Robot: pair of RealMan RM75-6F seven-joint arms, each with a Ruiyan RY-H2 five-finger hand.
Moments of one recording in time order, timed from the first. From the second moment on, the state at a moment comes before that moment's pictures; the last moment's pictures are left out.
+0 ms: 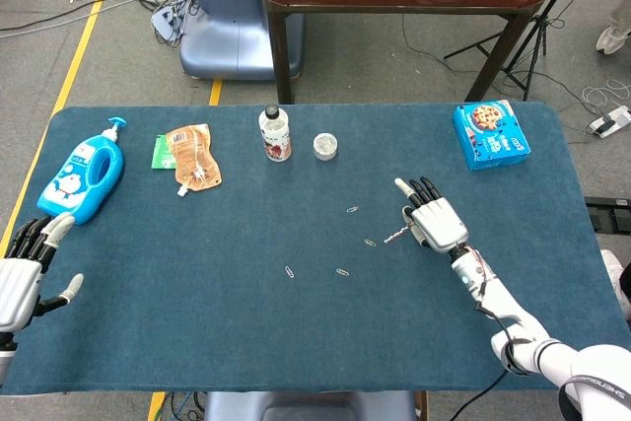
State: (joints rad) left arm -0.18 -1.07 -0.05 -1.52 1.58 1.50 -0.17; right arm 0.64 -1.68 0.05 -0.83 -1.53 1.04 0.05
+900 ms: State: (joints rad) left arm -0.16 -1.06 -0.05 -1.51 1.59 1.54 -0.23; right arm 0.70 -1.79 0.05 -0.72 -1.51 0.95 0.05
